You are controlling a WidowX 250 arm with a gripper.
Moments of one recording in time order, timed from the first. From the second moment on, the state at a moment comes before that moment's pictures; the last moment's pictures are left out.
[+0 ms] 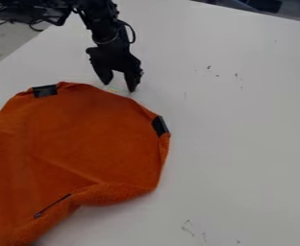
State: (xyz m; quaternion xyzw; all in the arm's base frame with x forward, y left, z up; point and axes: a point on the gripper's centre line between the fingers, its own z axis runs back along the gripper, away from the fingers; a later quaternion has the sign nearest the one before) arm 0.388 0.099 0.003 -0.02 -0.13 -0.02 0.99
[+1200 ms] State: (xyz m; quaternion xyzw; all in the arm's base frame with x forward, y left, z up) arm 0.291 0.094 0.018 0.03 -0.08 0.06 1.00
